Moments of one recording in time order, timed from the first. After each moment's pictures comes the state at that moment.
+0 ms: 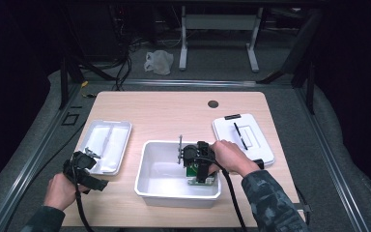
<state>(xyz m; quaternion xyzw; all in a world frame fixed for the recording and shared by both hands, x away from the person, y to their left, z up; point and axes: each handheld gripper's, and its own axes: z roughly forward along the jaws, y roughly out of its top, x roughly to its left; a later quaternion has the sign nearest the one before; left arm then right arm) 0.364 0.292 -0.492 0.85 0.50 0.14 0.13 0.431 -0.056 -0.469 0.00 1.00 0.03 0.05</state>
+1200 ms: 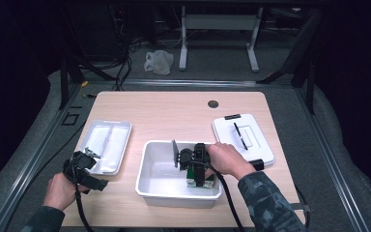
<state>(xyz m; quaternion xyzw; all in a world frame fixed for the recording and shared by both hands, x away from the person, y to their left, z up) 0.364 0.292 -0.491 0.85 0.49 0.14 0.13 0.426 -0.043 -0.479 0.03 1.00 -0.04 0.06</state>
